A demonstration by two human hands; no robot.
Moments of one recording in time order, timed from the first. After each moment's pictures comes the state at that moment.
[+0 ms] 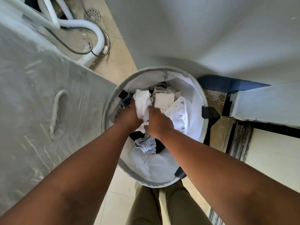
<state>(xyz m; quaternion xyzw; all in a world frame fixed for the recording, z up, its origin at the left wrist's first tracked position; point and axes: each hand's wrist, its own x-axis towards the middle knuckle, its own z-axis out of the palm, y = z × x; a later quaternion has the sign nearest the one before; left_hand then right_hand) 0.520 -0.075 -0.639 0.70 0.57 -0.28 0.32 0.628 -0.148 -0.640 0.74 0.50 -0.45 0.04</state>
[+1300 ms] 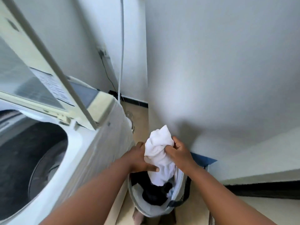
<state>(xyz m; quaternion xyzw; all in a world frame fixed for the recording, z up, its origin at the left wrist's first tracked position) 0.487 -0.093 -0.252 0.81 0.46 -0.09 0.36 0.665 -0.167 -0.221 0.68 0.38 -0.47 -0.42</state>
